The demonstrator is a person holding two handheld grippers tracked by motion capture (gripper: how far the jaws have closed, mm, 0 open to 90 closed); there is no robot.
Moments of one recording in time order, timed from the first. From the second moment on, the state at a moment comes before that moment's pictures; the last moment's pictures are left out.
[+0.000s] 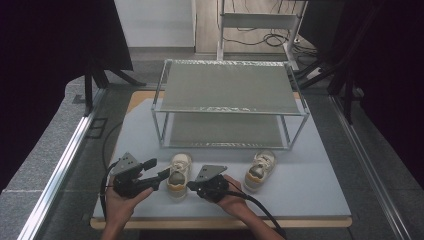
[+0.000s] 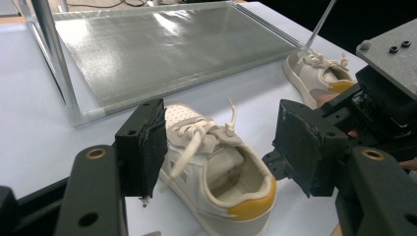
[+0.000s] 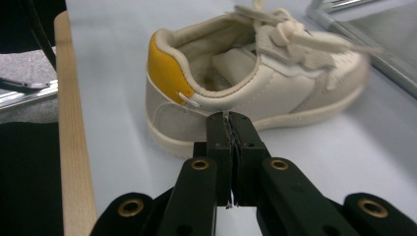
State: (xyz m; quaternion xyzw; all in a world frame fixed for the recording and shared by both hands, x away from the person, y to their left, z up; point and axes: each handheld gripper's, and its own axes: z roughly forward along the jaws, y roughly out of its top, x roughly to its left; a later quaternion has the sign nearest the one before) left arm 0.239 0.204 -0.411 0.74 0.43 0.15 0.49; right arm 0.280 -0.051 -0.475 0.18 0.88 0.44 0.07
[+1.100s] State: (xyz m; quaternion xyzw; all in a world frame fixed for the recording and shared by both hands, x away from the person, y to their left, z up) left arm 0.238 0.196 -0.403 0.75 0.41 0.17 0.49; right arm 0.268 -0.159 -0.440 0.27 0.83 0.47 0.14
